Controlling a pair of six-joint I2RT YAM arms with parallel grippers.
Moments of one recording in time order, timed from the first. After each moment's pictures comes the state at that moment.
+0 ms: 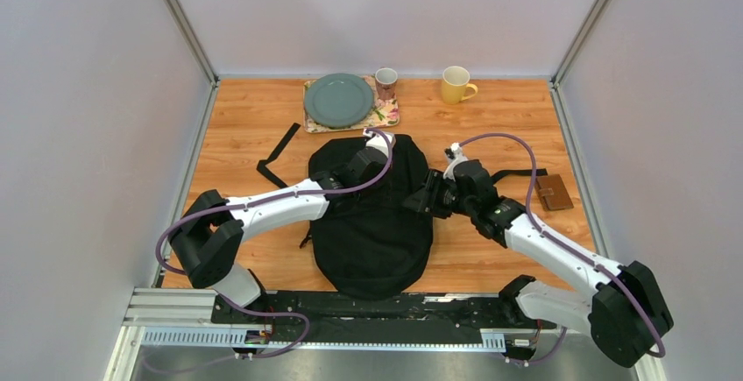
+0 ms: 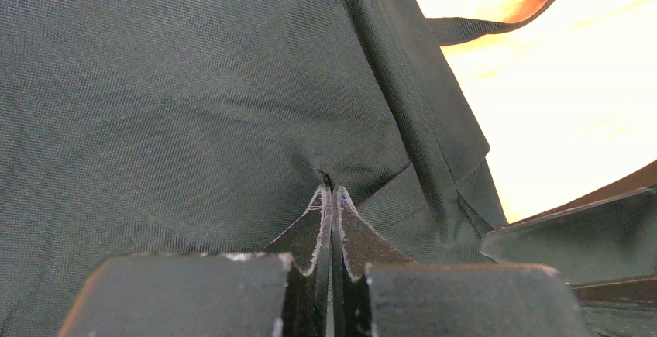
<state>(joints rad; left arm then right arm) -0.91 1.56 1.01 -0.12 -0.21 -0.49 0.61 1.07 0.61 -0.12 -0.23 0.83</state>
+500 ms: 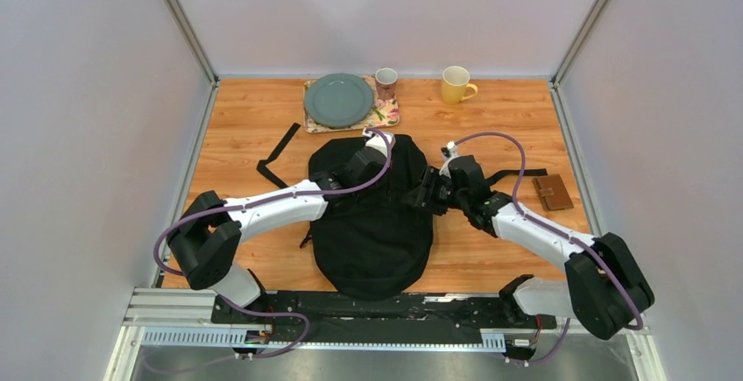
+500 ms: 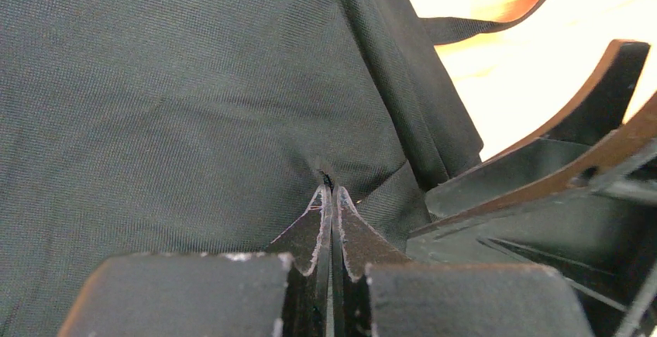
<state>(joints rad) -0.91 1.55 1.01 -0.11 -0.20 -0.49 0.55 1.24 0.60 0.03 -0.30 0.85</state>
